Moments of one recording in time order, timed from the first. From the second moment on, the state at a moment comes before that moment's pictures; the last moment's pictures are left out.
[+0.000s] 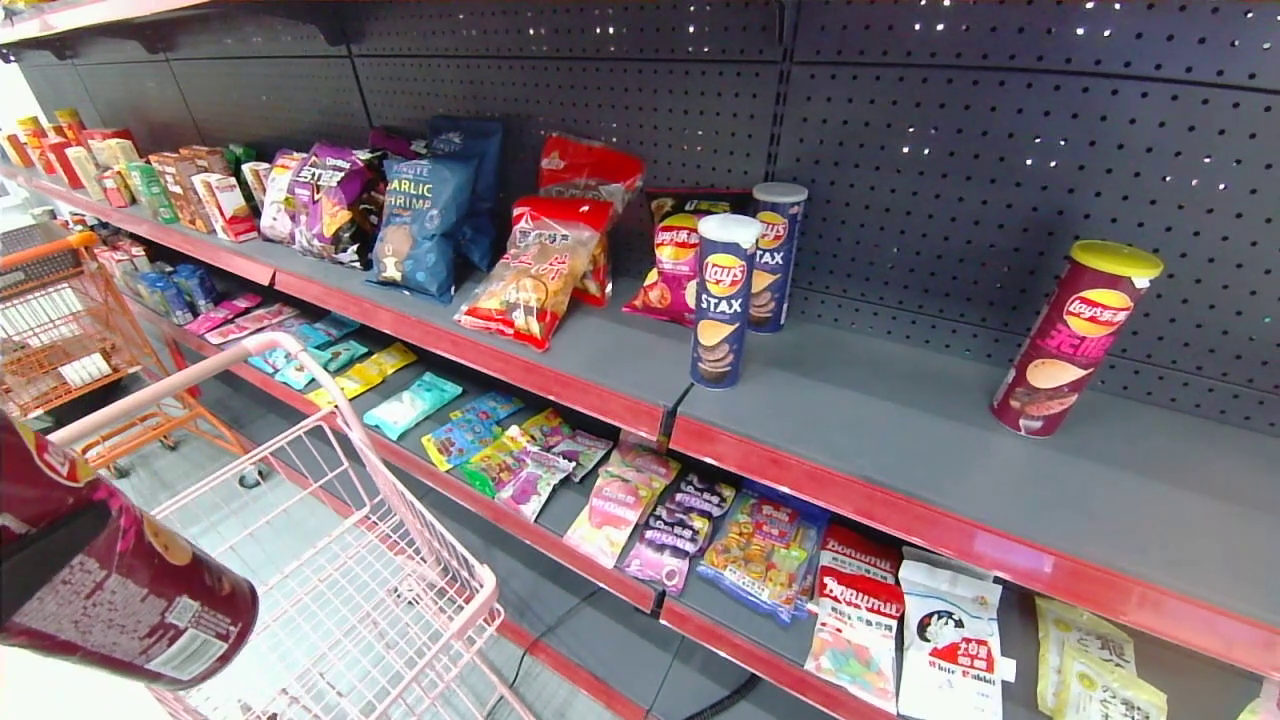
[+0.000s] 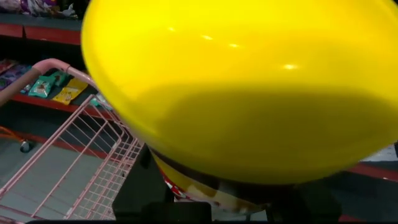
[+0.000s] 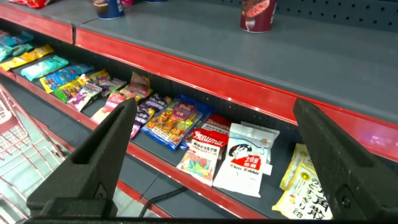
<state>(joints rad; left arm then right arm) 0.07 0.70 -0.45 -0.13 -0.31 0.07 0.00 0.00 0.00 0.00 0.02 0.00</state>
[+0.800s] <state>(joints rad) 0.07 0.65 -0.40 -0.14 -0.30 0.13 0.00 0.00 0.00 0.00 0.02 0.00</state>
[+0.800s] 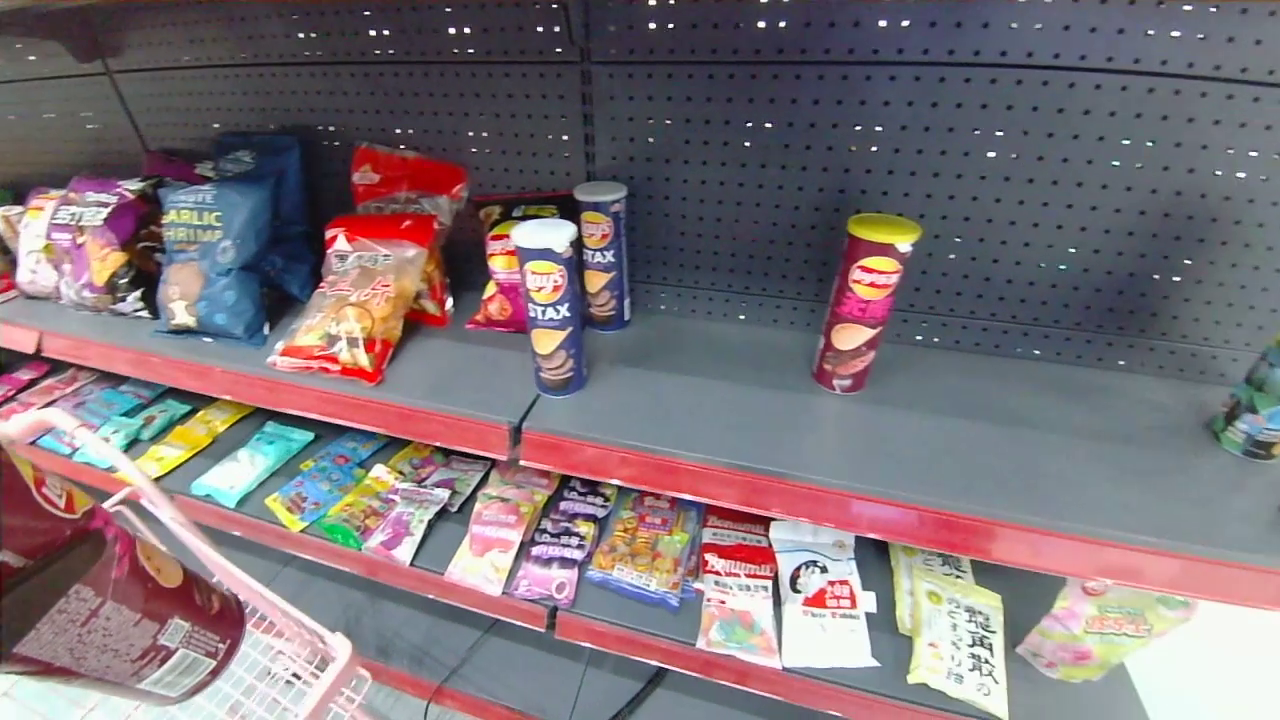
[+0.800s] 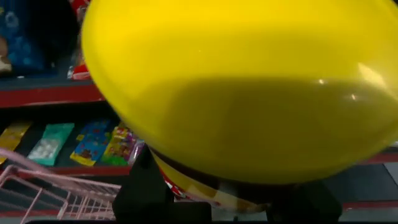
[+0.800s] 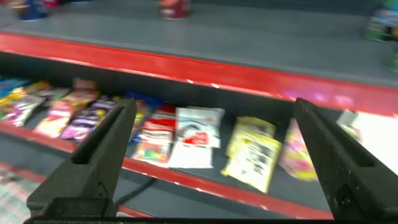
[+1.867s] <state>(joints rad) 0.06 0.57 -0.37 -0.10 -0.32 0.13 0.00 0.00 0.00 0.00 0.02 0.00</state>
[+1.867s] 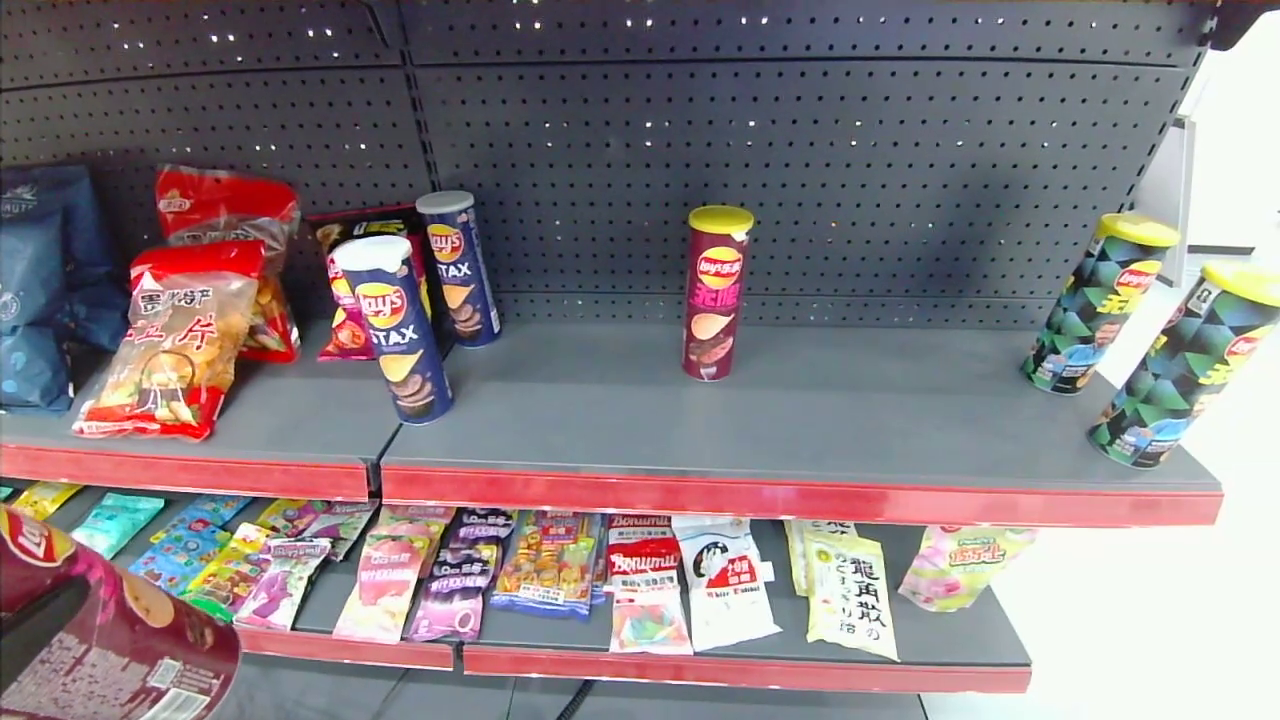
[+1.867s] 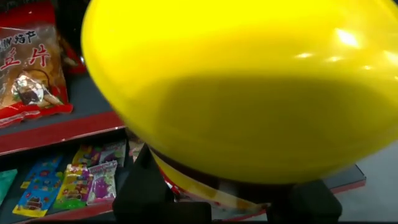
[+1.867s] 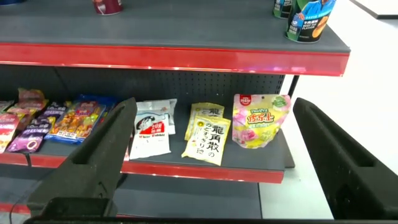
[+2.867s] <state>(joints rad) 0.05 0.52 -0.34 -0.08 -0.32 0.22 0.01 0.01 0.00 0.00 0.07 -0.07</state>
